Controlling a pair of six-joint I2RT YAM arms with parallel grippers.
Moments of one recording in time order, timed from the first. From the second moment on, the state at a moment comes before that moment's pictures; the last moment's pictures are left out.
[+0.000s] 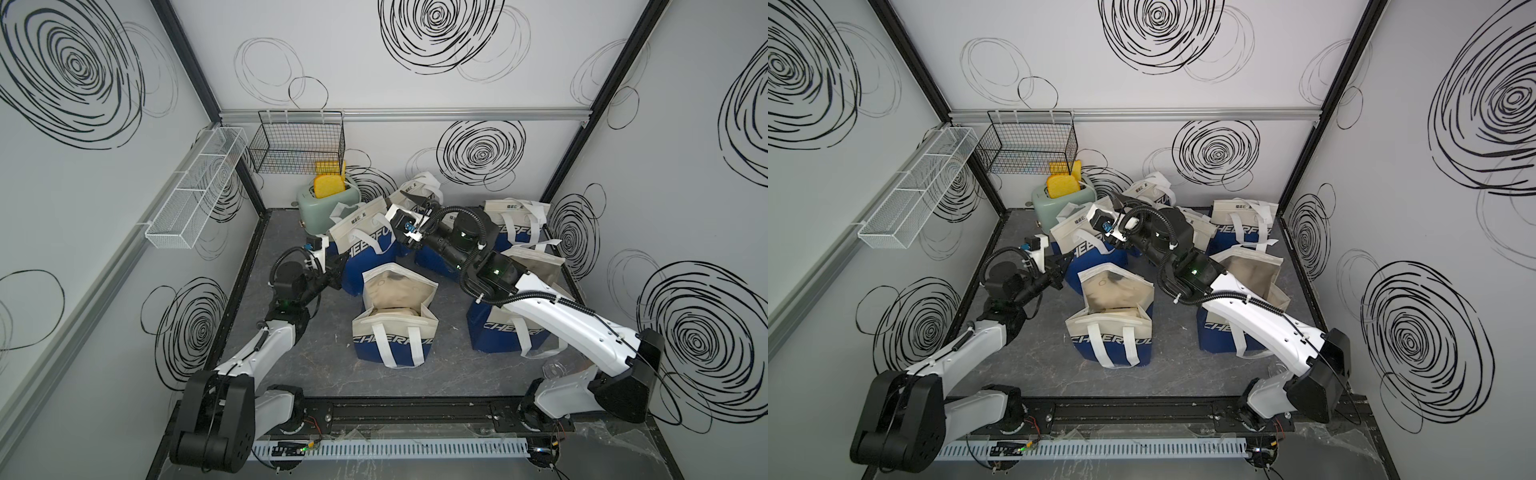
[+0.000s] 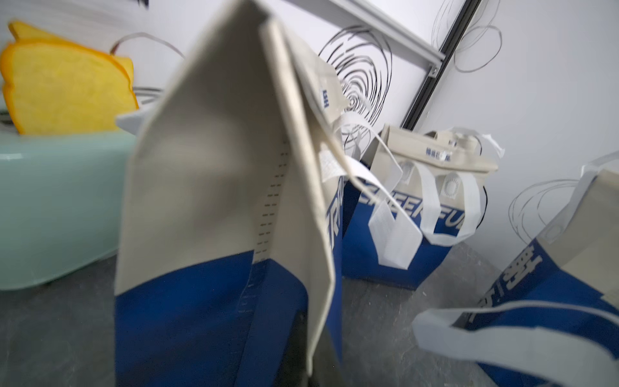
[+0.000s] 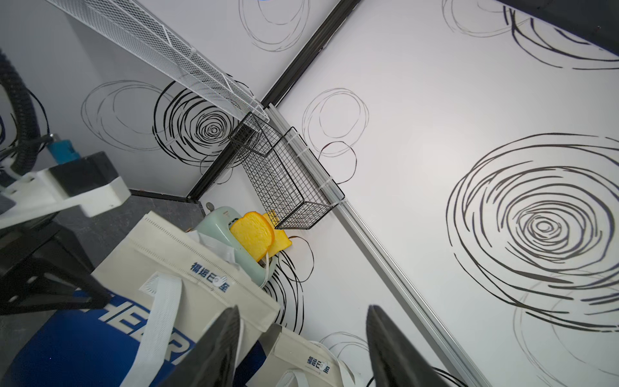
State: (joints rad) left arm -0.09 1.17 0.55 0.54 0.52 -0.26; right arm 0.87 1.44 1.41 0.10 0.07 -0.76
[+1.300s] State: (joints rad) left arm -0.21 1.04 0.94 -0.14 0.32 -0.19; right arm 1.01 1.81 1.63 0.33 0.15 -0.87
